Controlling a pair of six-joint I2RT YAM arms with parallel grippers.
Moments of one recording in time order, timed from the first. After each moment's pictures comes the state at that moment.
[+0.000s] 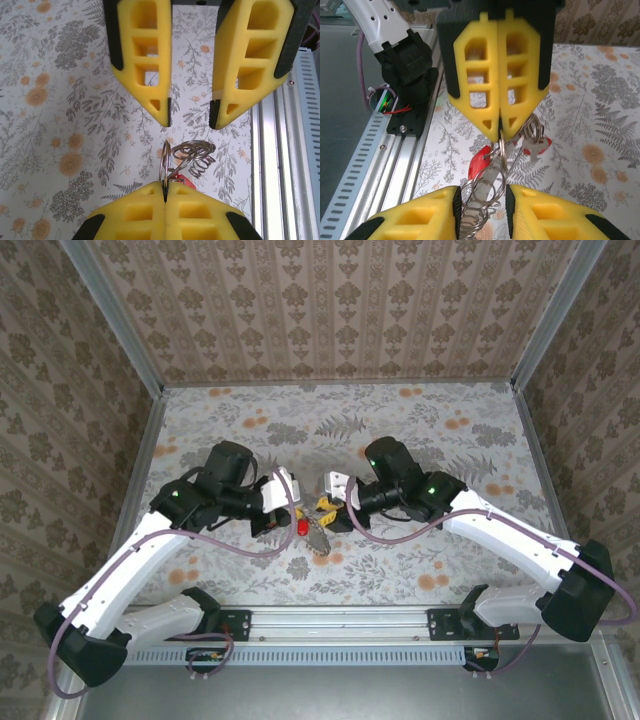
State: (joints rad) left arm -0.67 1.02 1.08 -0.90 0.58 0.61; right arm 0.76 1.28 1.09 -0.44 -0.66 -0.49
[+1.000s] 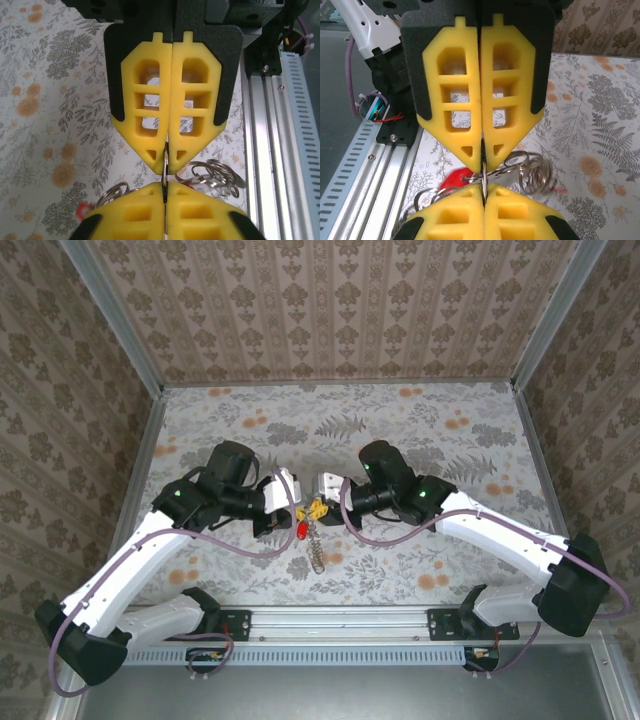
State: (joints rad) left arm -0.68 1.02 1.08 -0.87 0.62 0.62; right arm 0.79 1.31 1.04 -0.30 -0.64 -0.47
